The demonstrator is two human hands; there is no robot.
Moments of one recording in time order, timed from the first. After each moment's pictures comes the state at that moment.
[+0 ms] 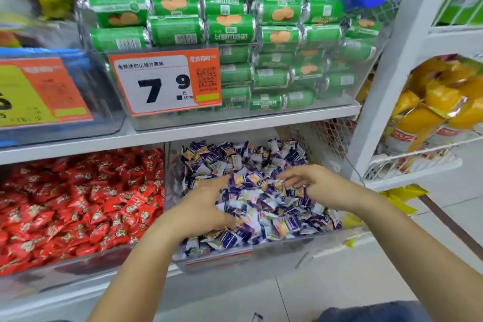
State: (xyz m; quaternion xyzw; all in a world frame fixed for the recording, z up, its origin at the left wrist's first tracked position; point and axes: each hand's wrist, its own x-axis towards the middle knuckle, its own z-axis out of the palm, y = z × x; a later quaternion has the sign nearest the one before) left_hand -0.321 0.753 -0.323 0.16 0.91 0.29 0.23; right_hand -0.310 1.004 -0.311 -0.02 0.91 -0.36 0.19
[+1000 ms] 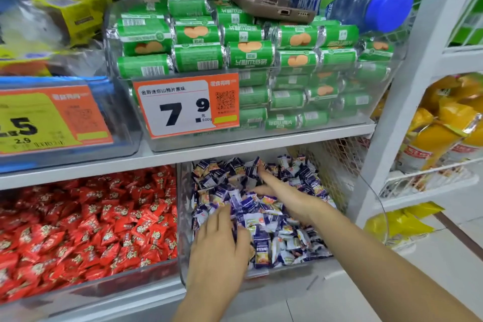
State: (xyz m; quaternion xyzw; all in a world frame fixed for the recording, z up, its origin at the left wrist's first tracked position) left_hand -0.281 0.770 -0.367 0.05 0.95 0.31 0.03; right_hand -0.348 0.935 -0.329 0.07 0.81 -0.50 0.30
